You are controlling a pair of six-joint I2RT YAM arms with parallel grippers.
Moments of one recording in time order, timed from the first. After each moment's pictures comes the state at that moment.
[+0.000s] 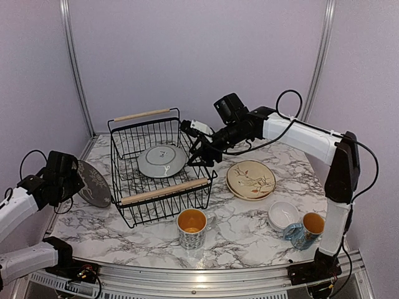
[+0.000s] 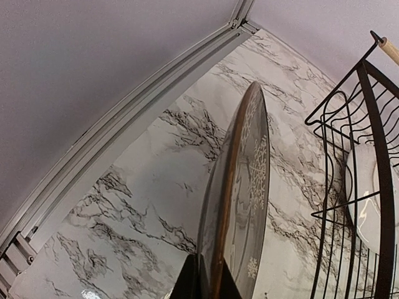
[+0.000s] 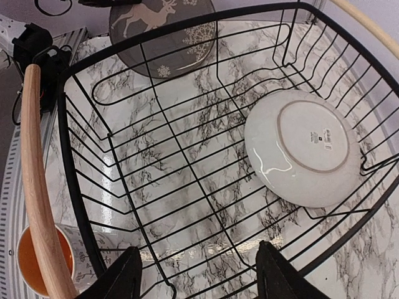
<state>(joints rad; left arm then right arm) -0.26 0.80 0.61 -0.61 -0.48 -0.79 0.74 1.93 1.80 -0.69 -0.58 -0.50</state>
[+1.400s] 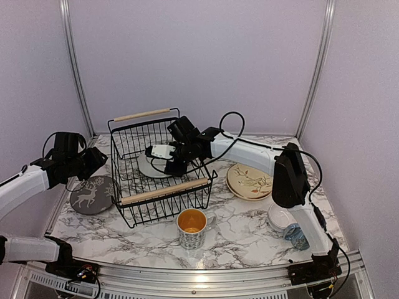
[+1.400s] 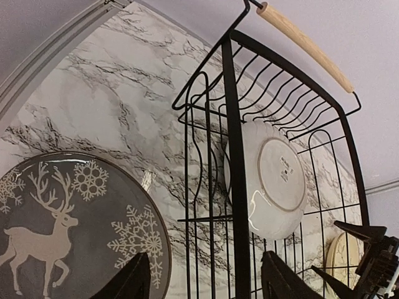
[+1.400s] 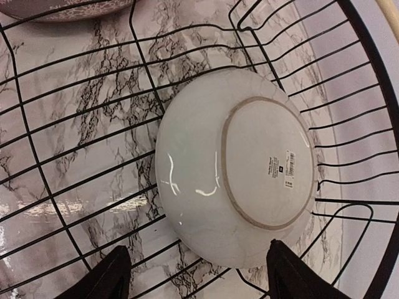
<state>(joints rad) -0.18 1.06 0.73 -0.27 -0.01 -0.74 0.89 2.38 2.22 -0.64 -0.05 -0.68</state>
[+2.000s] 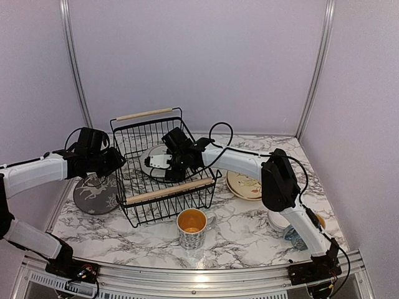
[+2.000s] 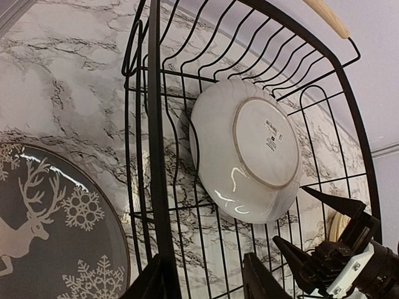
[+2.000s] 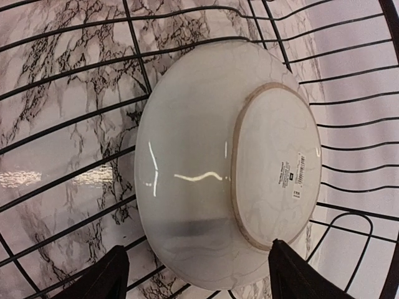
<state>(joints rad) -0.36 1.32 0.84 -0.19 -0.01 -0.76 0.91 2.53 2.29 -0.60 0.13 -0.80</state>
